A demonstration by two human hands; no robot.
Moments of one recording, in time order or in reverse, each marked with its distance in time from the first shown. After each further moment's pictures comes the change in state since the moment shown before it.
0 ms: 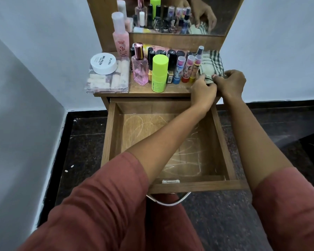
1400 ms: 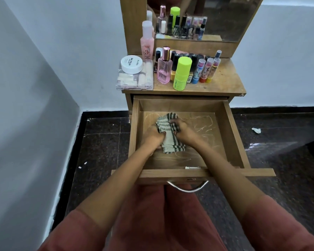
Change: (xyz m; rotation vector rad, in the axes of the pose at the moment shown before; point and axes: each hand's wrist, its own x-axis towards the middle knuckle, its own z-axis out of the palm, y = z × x) left_hand -0.080 -0.107 -0.153 0.317 -0.038 -0.332; right_hand -0.169 -0.005 0.063 -0.223 -0.835 -0.194
